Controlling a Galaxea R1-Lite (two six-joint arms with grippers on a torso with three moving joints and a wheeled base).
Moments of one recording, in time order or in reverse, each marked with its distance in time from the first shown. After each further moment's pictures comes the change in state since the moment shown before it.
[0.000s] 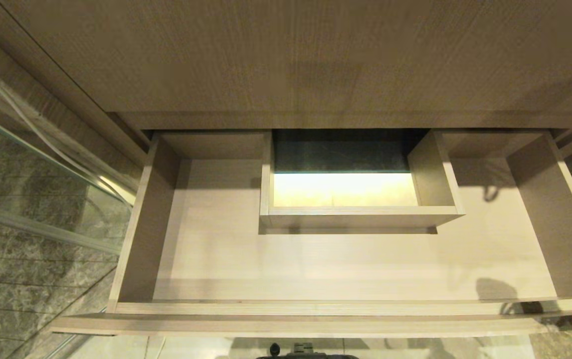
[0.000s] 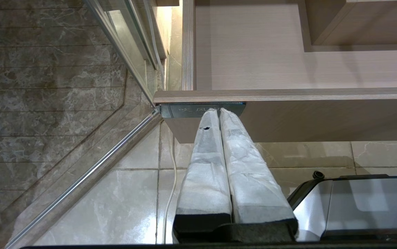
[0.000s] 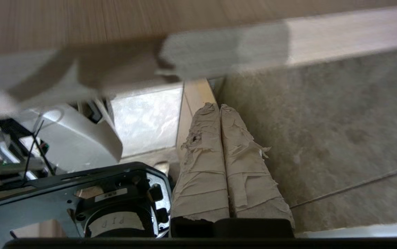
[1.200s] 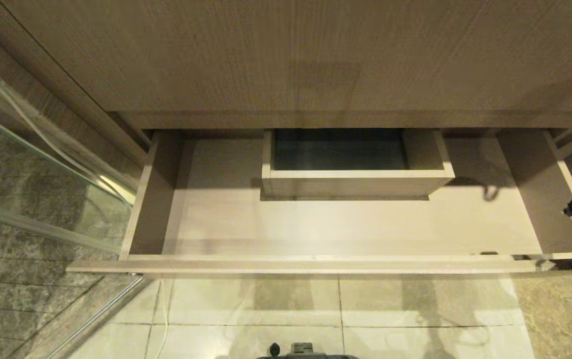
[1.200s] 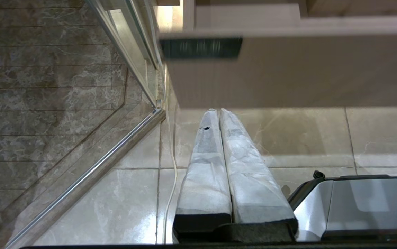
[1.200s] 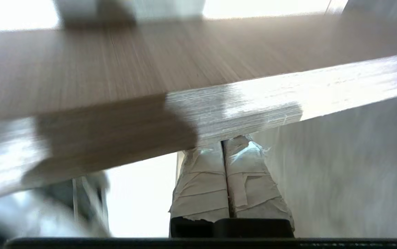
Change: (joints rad) left arm 0.000 0.000 0.000 0.000 0.000 0.000; right arm 0.021 0.078 -0.002 -0.450 0.015 -0.011
